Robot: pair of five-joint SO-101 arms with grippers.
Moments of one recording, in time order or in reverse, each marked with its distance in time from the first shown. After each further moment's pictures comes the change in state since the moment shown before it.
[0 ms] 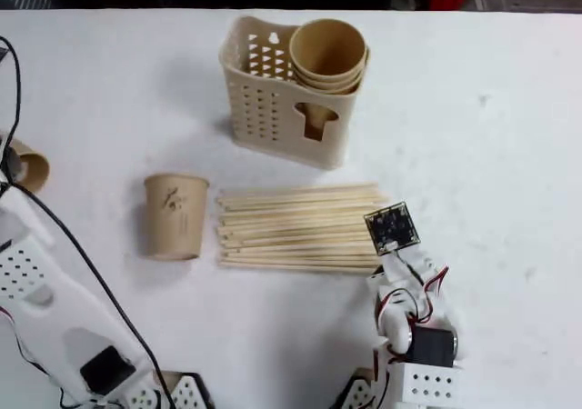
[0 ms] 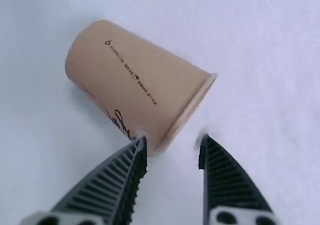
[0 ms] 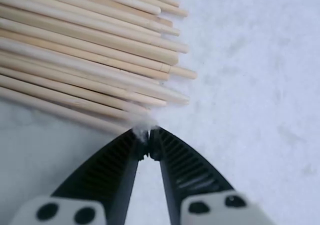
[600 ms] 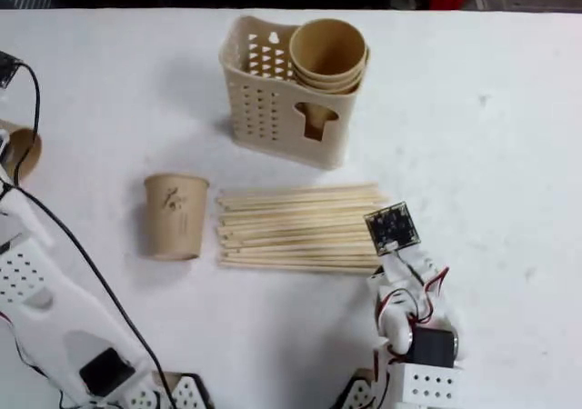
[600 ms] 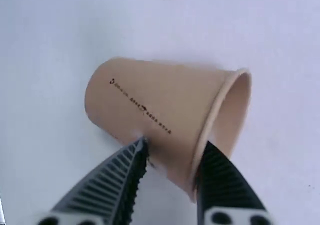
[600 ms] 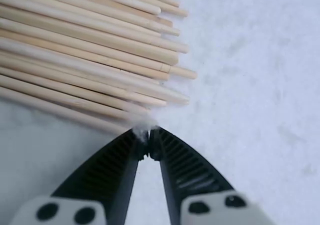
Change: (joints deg) left arm -0.1 -0.9 22.6 -34.8 -7.6; right arm 0.0 0.0 0.0 0.0 0.0
